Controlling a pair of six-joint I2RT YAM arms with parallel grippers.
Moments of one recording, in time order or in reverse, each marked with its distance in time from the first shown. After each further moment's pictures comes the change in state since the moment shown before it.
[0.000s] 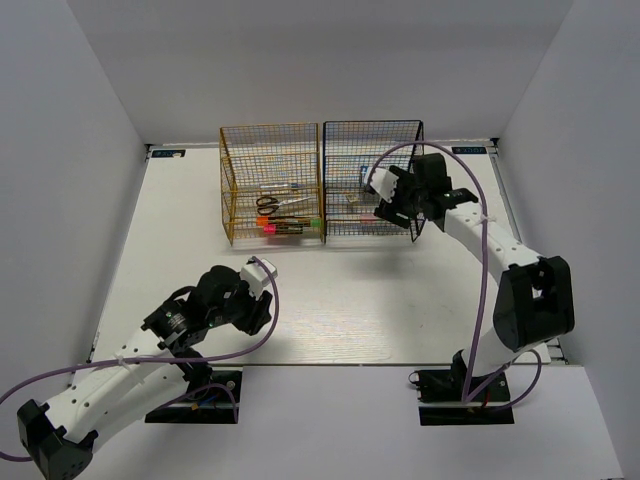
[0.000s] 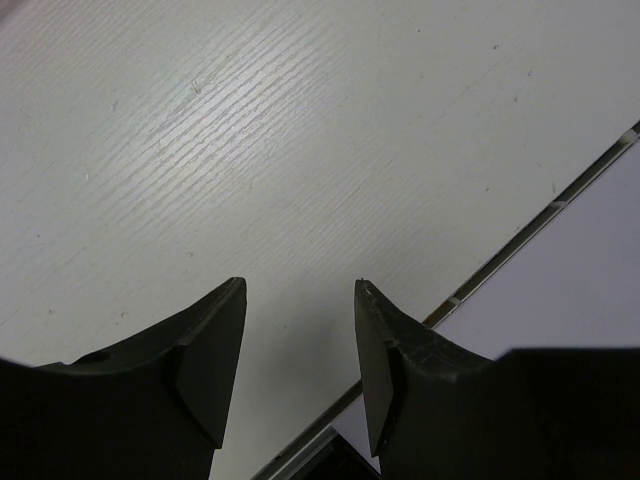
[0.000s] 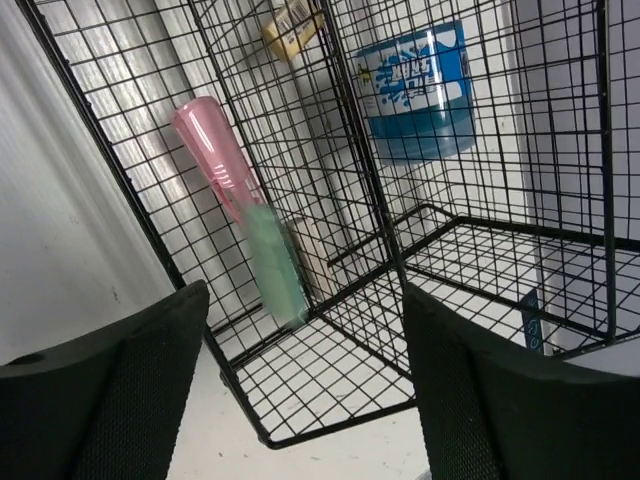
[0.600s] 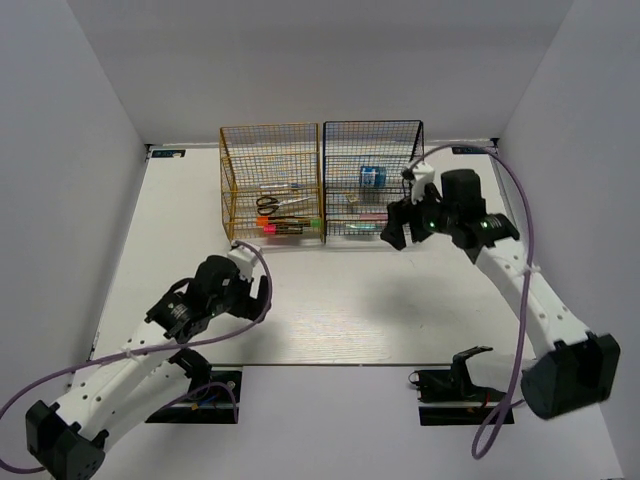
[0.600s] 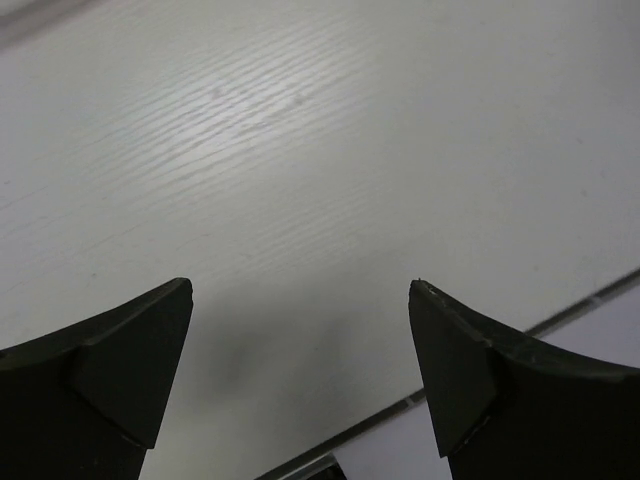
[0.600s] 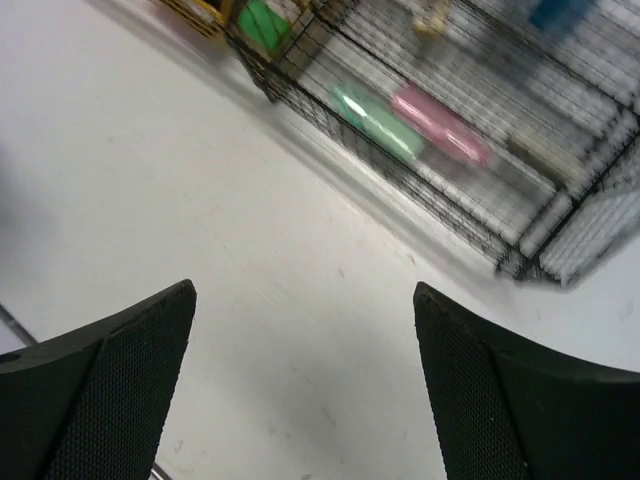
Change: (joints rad) left arm 0.103 0.047 0.005 0.039 -0.086 -0.114; right arm -0.007 -0.312 -0.052 -0.194 -0.201 0.815
